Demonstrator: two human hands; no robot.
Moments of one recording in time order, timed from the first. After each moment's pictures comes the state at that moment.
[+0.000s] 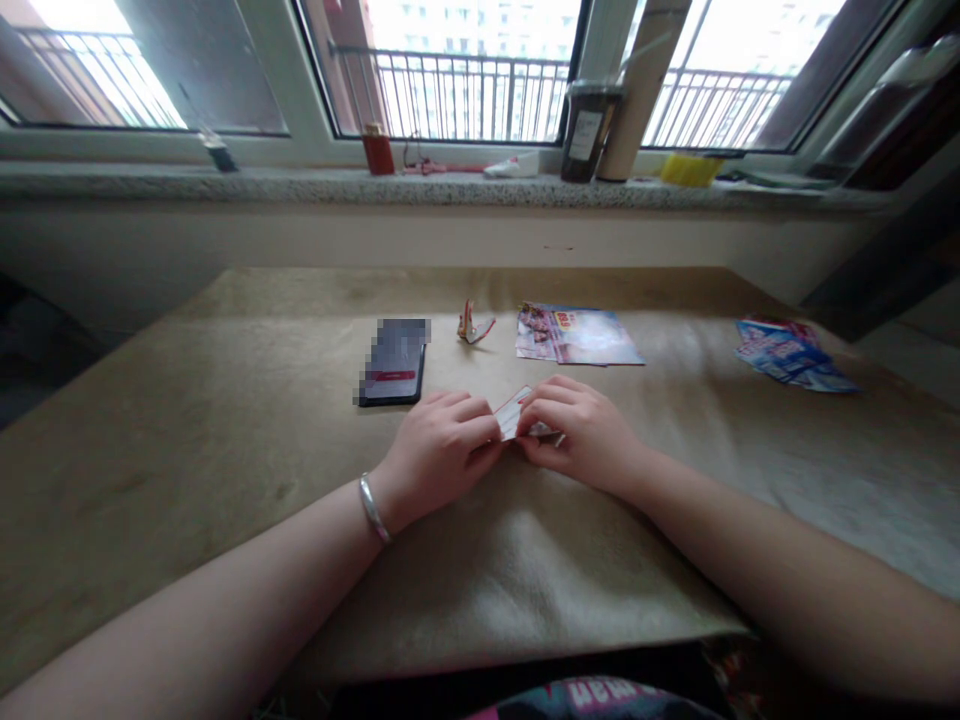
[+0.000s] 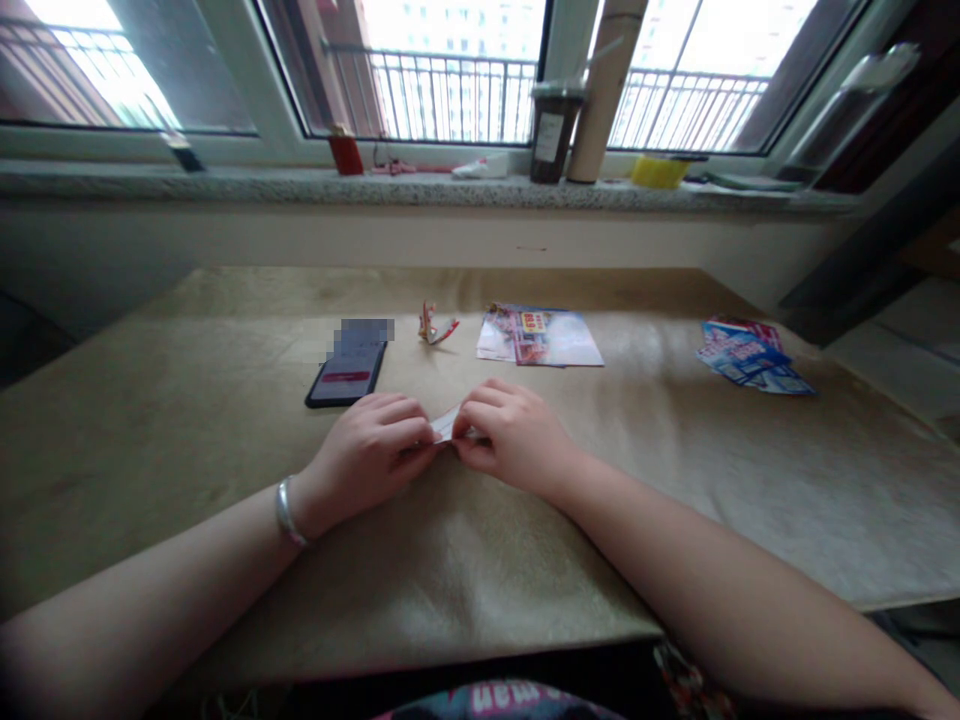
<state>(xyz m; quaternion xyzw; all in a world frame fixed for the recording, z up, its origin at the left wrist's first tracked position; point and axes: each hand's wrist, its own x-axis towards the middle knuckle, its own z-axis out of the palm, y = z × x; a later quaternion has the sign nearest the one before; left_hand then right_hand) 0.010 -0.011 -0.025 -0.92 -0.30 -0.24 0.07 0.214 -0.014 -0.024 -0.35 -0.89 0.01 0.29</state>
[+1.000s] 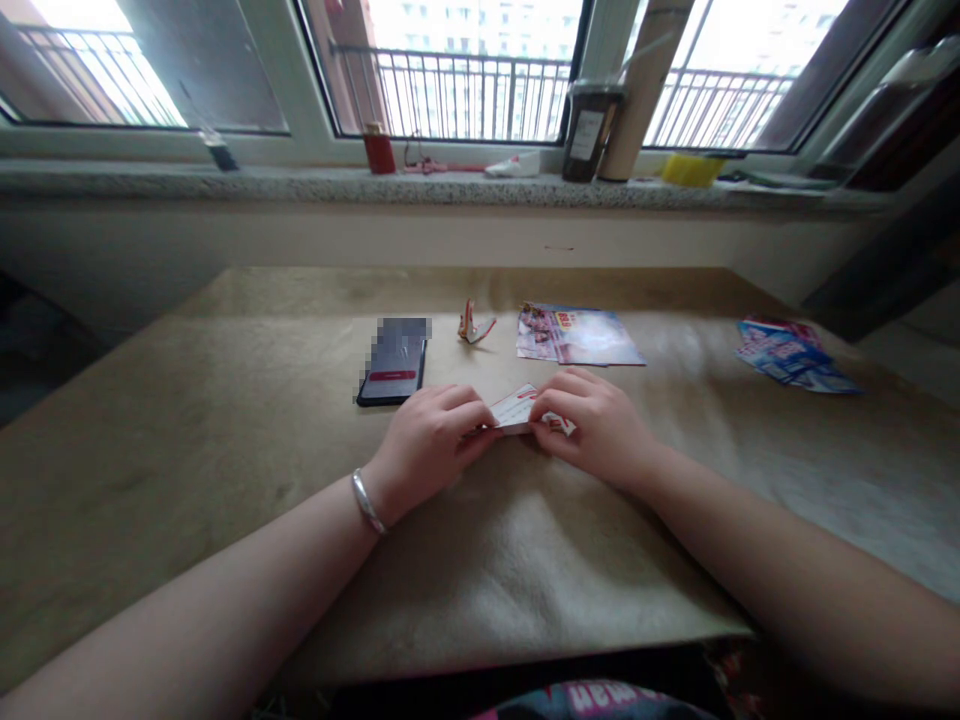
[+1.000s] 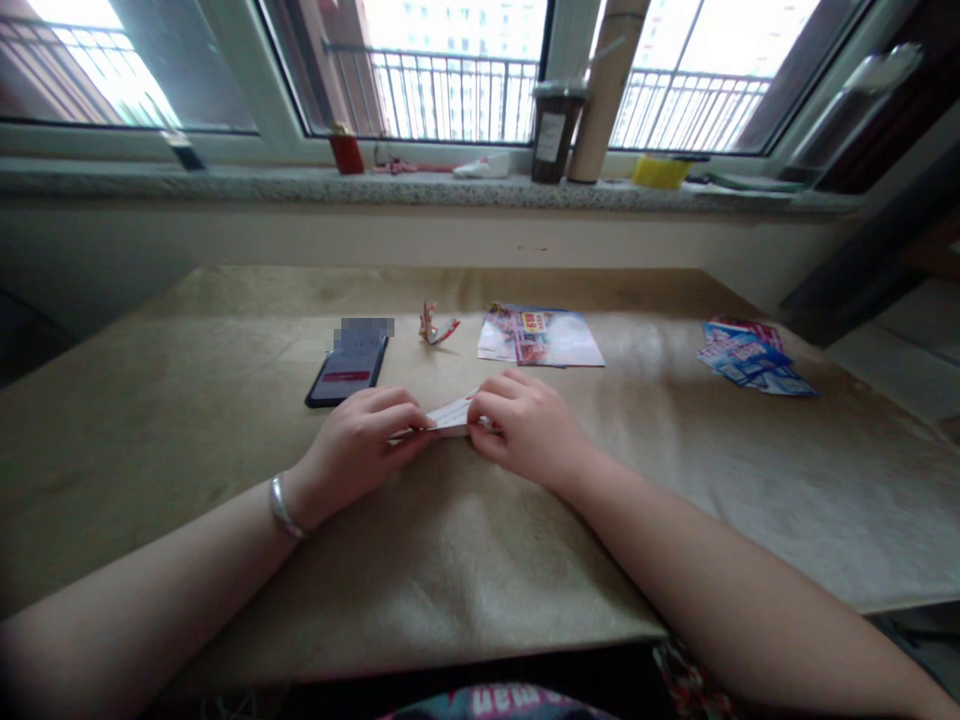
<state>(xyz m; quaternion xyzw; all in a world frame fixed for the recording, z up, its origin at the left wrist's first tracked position) 0.005 -0.006 -0.027 -0.90 -0.32 -0.28 0.03 0.228 -0.013 -0.025 -0.38 -0.88 -0.03 0.28</state>
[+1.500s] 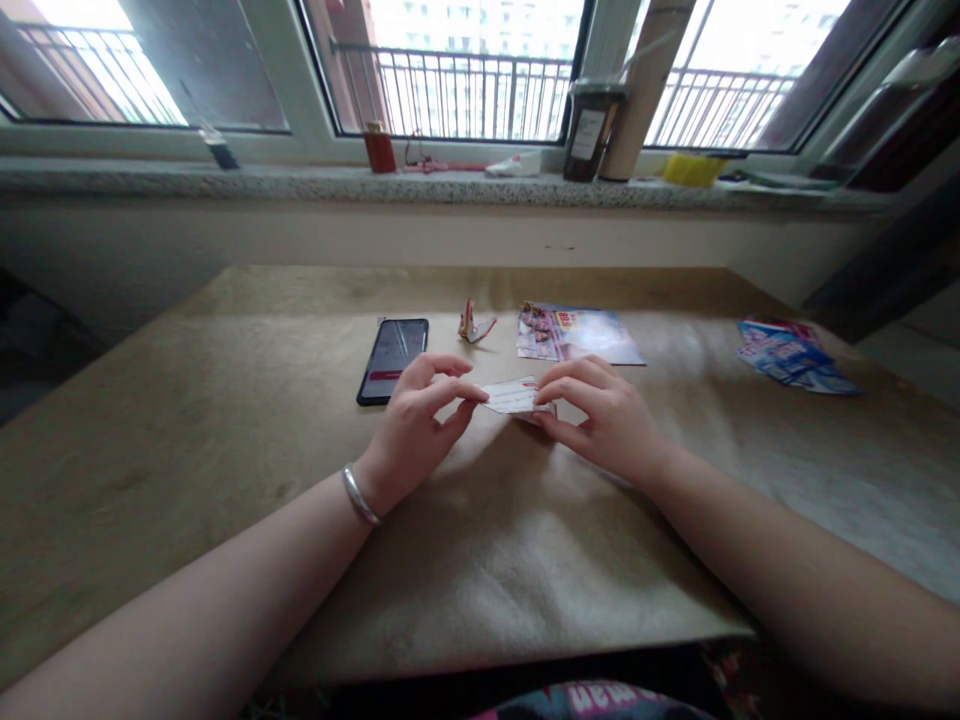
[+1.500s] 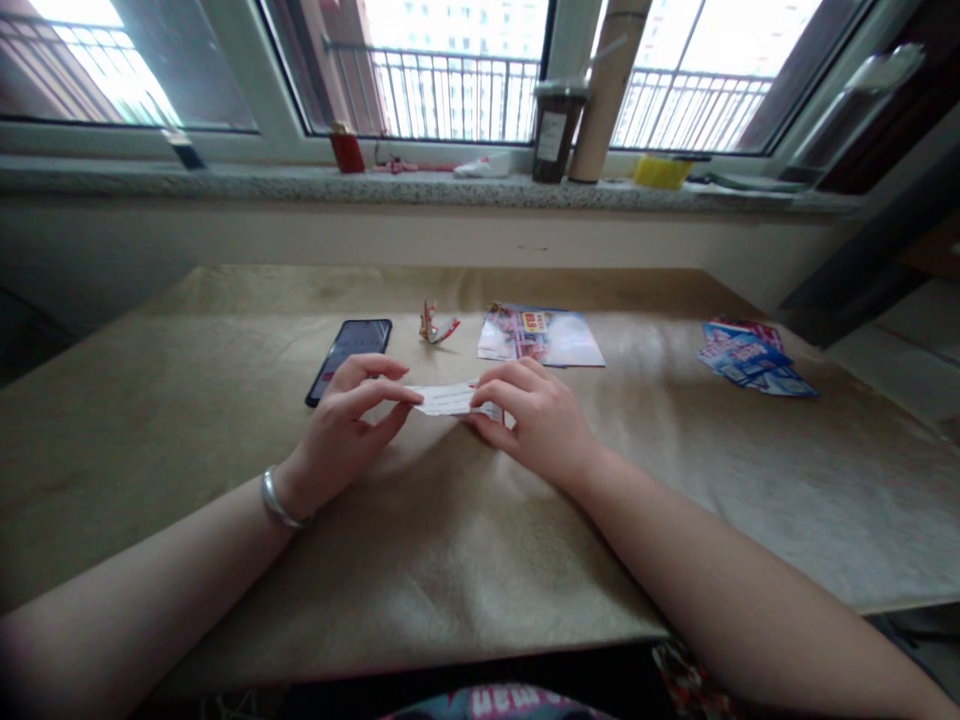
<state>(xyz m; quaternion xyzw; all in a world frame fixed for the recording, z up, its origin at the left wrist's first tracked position) 0.003 -0.001 -0.028 -0.82 -0.36 -0.44 -0.04 0.235 -0.011 -0.025 -0.37 -0.86 -0.02 0.35</state>
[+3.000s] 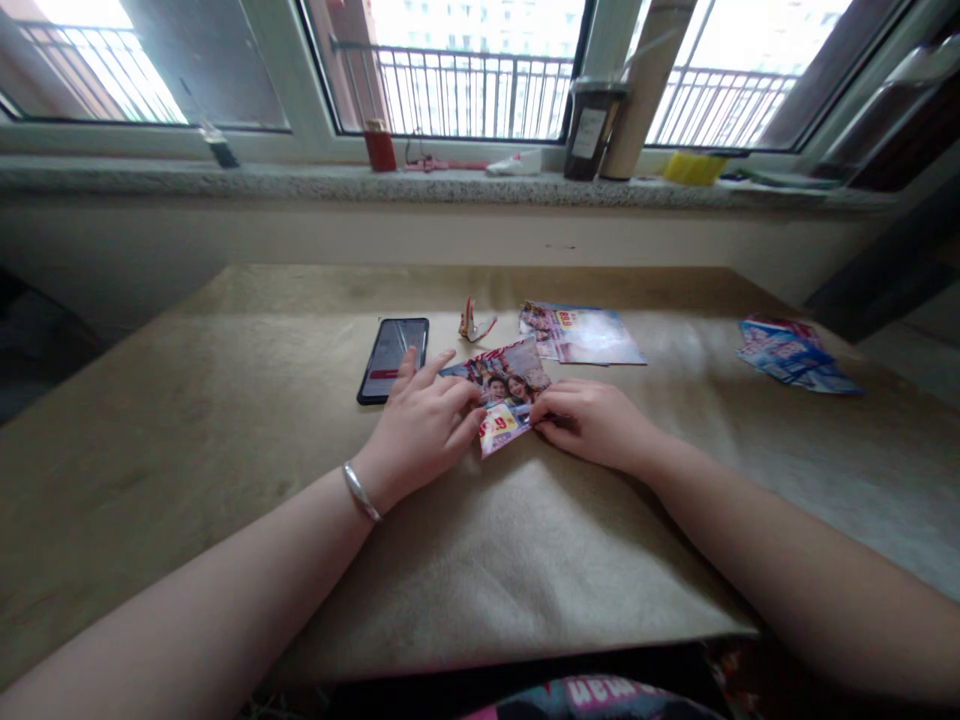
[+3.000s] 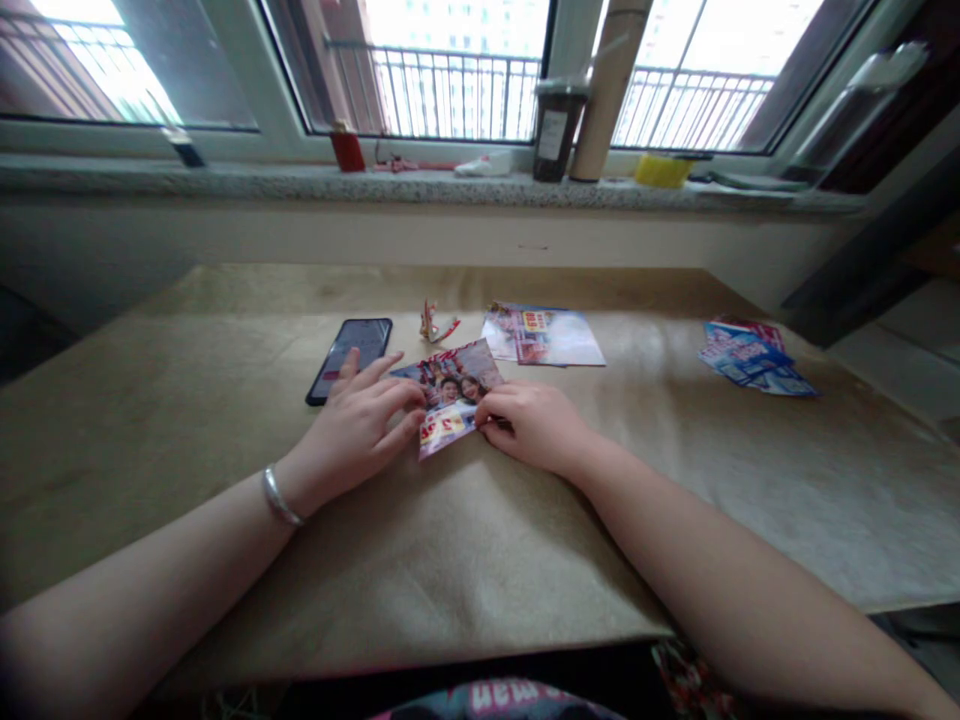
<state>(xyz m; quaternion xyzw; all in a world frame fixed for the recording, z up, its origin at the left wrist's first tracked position) 0.002 -0.006 -0.025 -0.88 -0.44 -0.19 0.03 0.239 -0.001 -0.035 -0.40 -0.90 0.06 0.18</state>
